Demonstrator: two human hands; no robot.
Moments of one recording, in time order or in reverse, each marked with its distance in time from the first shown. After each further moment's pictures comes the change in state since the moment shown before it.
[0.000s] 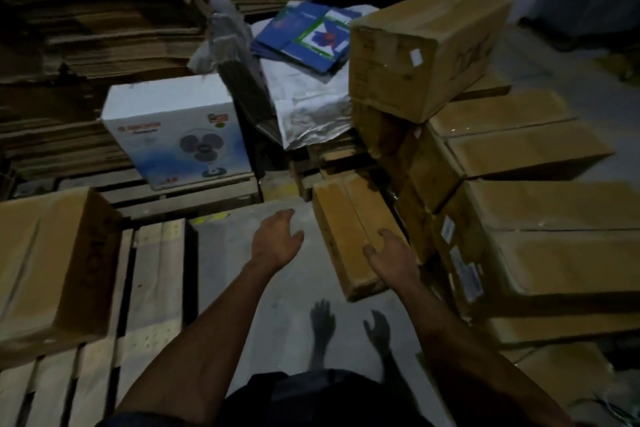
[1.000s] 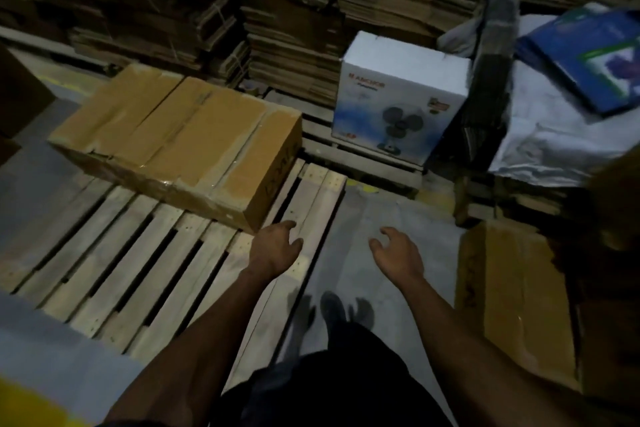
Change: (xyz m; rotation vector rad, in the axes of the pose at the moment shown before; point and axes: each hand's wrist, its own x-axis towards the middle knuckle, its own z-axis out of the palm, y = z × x) left_hand -0.144 -0.361 -0.135 -0.138 0.168 -0.557; right_hand -0.050 -0.287 0.284 -0.224 -0.355 -0.415
